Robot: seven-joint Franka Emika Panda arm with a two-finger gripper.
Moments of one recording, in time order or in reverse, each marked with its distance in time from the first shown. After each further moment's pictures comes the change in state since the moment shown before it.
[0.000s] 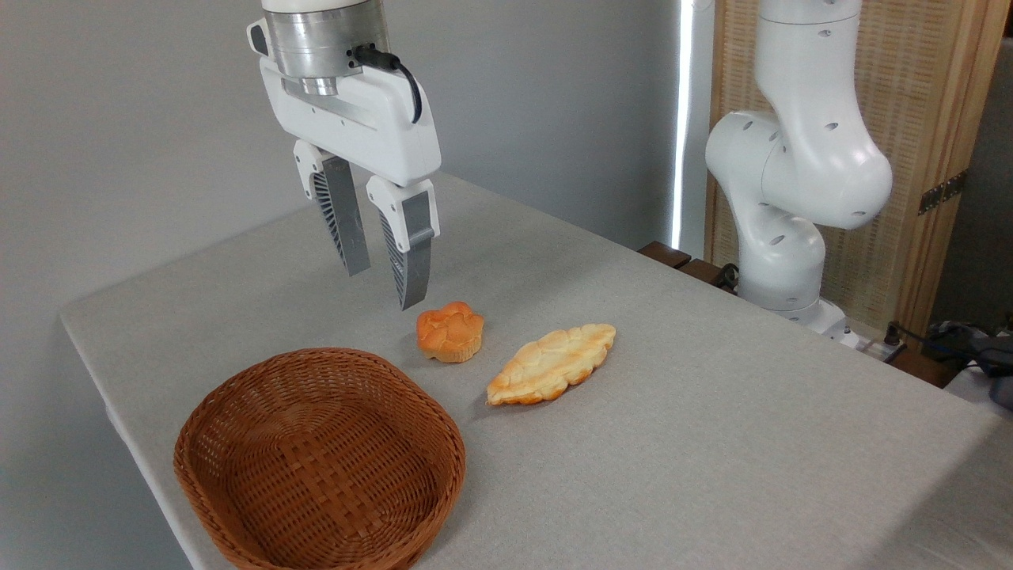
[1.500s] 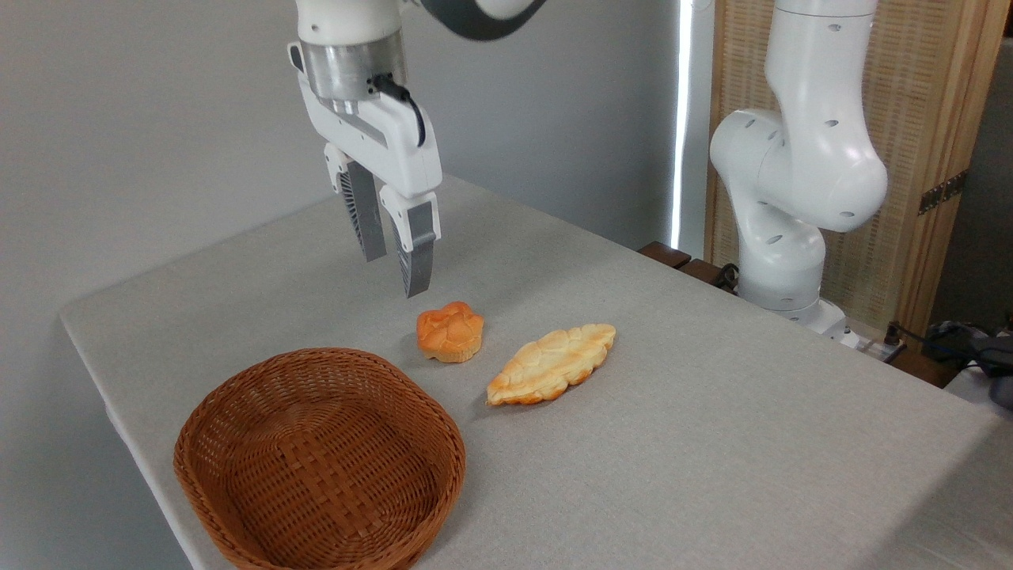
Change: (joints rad) arm -0.133 -0.127 -0.003 -0.276 -0.066 0.147 0.001
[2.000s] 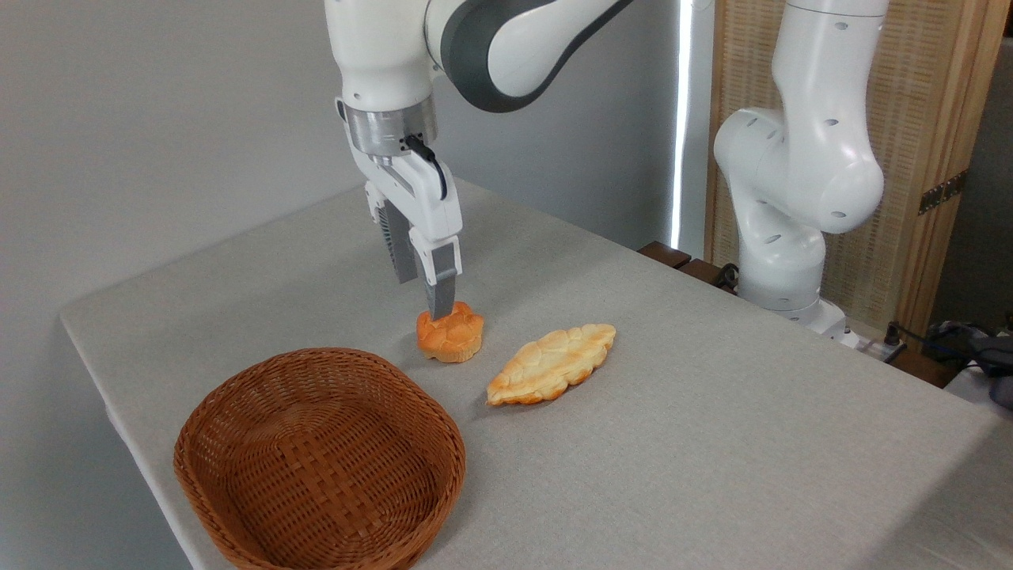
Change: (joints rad) arm -0.071 -0.070 -0.005 -0.248 -0.013 0.167 0.028
